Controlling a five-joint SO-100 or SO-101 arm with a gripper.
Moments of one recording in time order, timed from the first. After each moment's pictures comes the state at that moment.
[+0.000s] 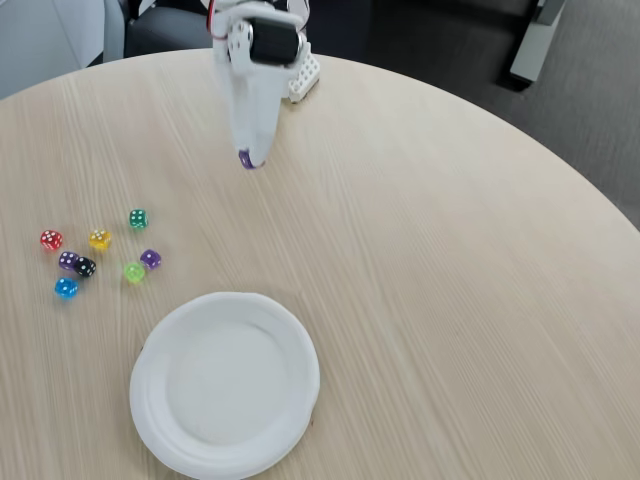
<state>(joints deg) 4.0 141.2 123.8 56.2 63.1</state>
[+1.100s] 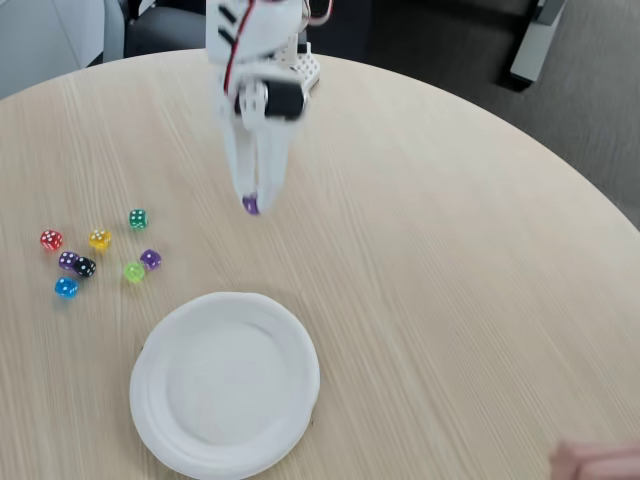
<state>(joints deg) 2.9 126.7 131.1 40.9 55.0</state>
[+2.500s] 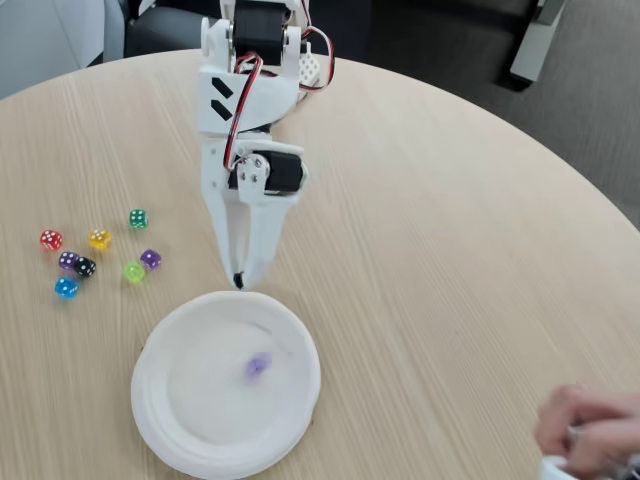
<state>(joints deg) 3.0 106.5 115.2 25.2 48.3</state>
